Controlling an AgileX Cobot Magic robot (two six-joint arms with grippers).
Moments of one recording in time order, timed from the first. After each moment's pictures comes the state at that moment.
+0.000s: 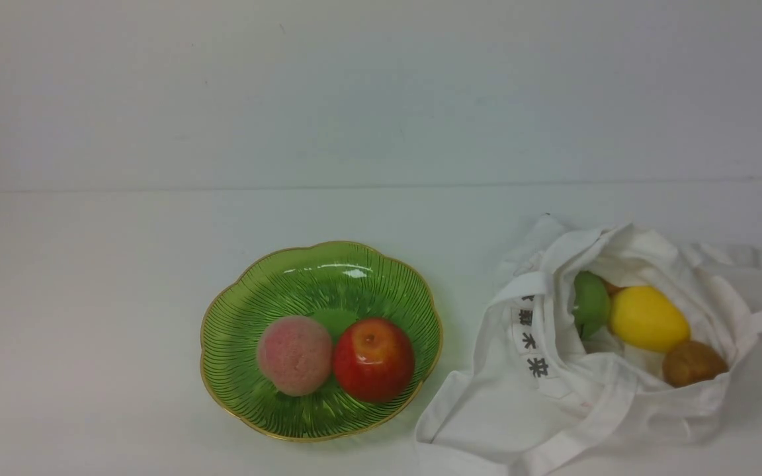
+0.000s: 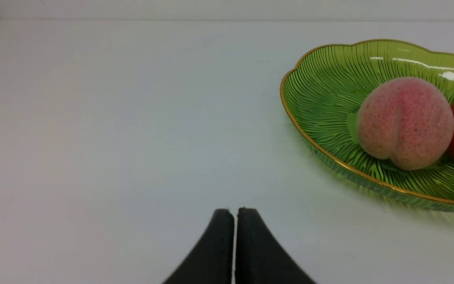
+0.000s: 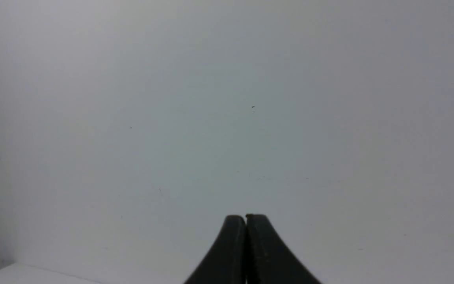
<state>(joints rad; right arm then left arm) 0.42 0.15 -0.42 -0.63 0.20 0.62 -0.05 -0.01 0.02 -0.04 0.40 -0.01</state>
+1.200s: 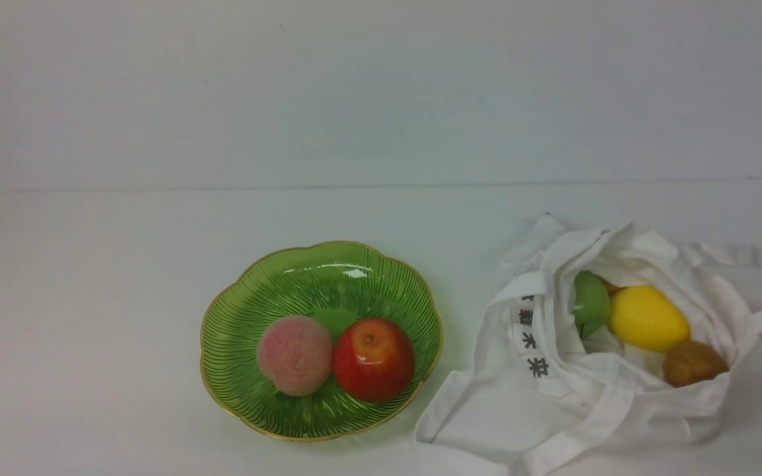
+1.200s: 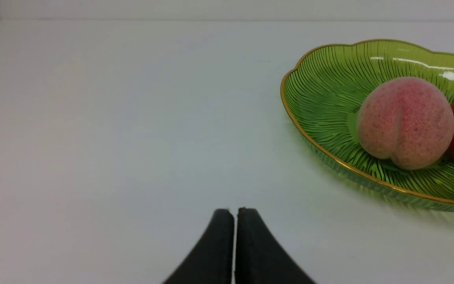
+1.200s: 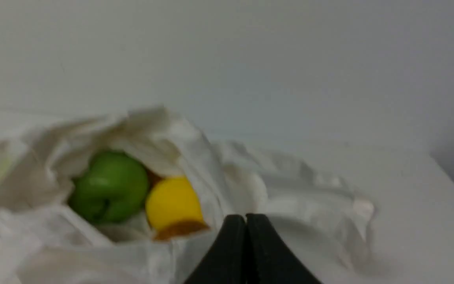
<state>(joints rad) -0.06 0.06 0.02 0.13 0.28 -0.24 -0.05 -0.01 0.02 -0.04 0.40 -0.01</state>
